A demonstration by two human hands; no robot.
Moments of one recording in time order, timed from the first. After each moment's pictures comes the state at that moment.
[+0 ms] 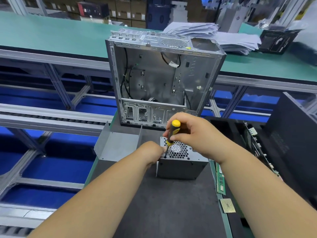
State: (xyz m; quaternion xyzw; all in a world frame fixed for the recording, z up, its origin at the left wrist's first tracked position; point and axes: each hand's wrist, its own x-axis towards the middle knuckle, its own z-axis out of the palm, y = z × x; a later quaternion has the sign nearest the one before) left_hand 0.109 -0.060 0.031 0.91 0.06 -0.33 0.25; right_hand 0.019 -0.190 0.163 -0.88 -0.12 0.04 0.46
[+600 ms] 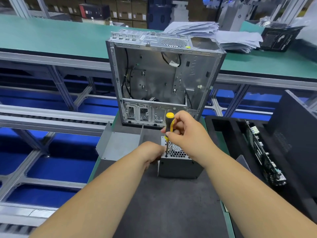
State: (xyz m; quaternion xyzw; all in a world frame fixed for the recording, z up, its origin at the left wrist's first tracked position) left_hand 0.094 -0.047 0.024 0.82 0.12 -0.31 0.47; right_hand 0.024 -0.171 0.130 -0.86 -0.03 -0.05 0.51
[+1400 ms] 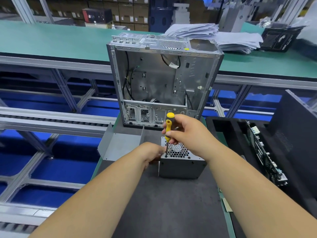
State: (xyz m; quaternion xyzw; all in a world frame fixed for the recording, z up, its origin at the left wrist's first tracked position) left_hand 0.078 -0.043 0.047 0.75 0.11 -0.33 0.56; right_hand 0.033 -0.182 0.135 -0.84 -0.05 0.02 0.55
